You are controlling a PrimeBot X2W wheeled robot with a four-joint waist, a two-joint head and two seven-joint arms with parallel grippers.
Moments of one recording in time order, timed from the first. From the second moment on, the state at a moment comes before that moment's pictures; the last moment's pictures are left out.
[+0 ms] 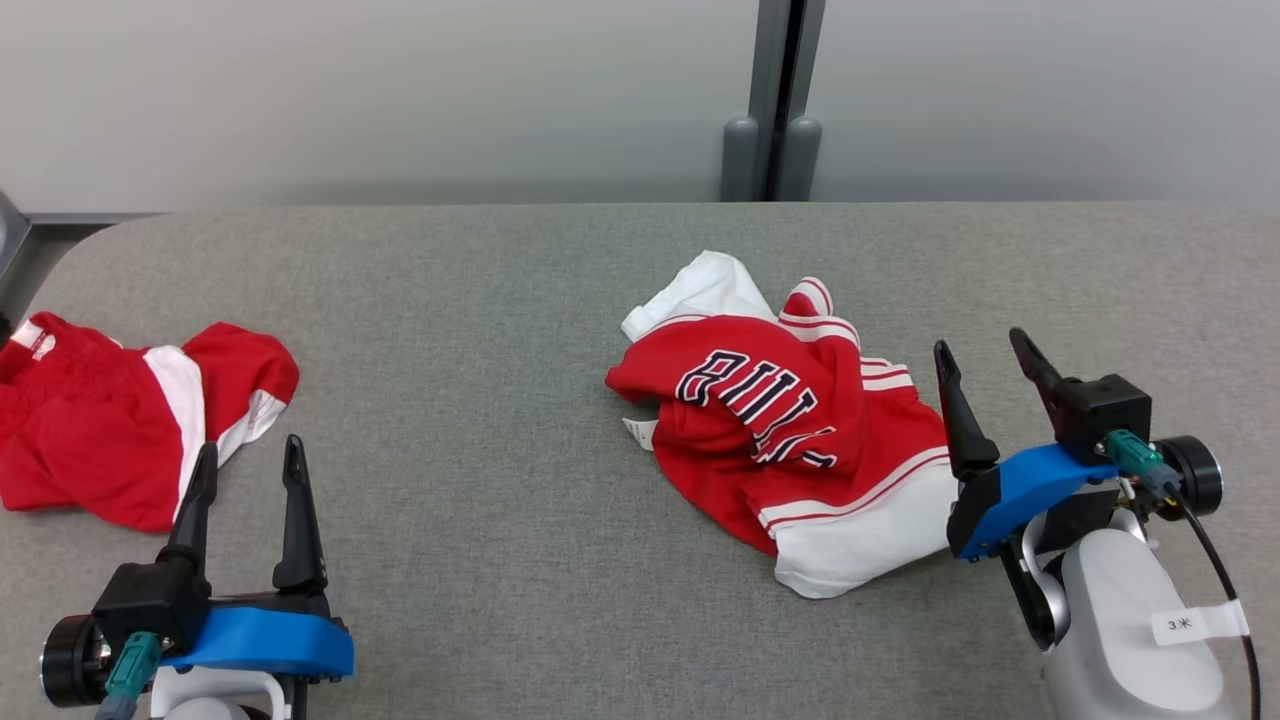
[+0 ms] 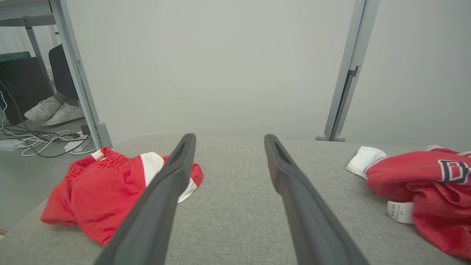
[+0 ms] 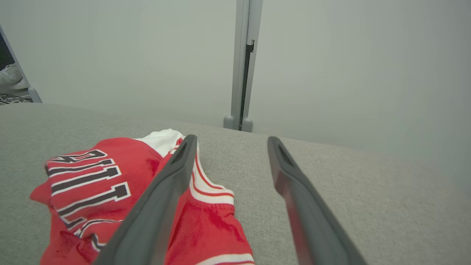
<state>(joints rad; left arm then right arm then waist) -0.09 0.12 0.05 0.25 -0.15 -0.09 -0.26 -0.42 -0.05 -0.04 0.52 -0.04 0.13 -0.19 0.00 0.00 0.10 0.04</state>
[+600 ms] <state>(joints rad) -0.13 0.10 0.06 0.28 -0.15 -0.12 -0.26 -0.49 -0.05 -0.18 0.98 -0.11 0.13 -0.20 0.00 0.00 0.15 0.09</state>
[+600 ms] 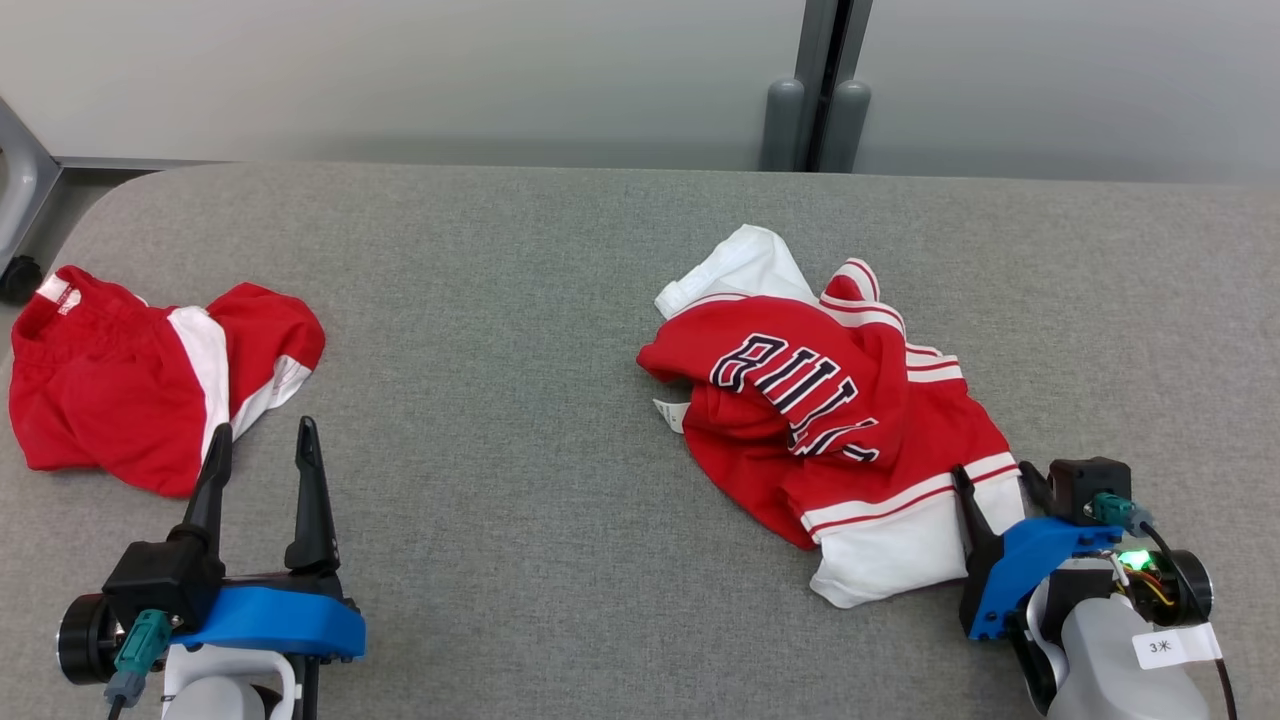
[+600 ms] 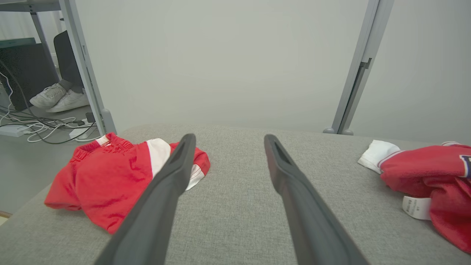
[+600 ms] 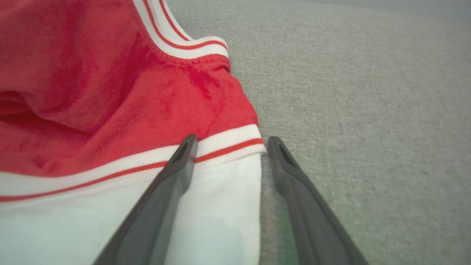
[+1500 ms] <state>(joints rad) -0.12 0.08 0.09 0.29 -0.14 -0.12 -0.26 -0.55 -0.20 -0.20 0.99 0.02 0.13 -0.26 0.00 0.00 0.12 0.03</state>
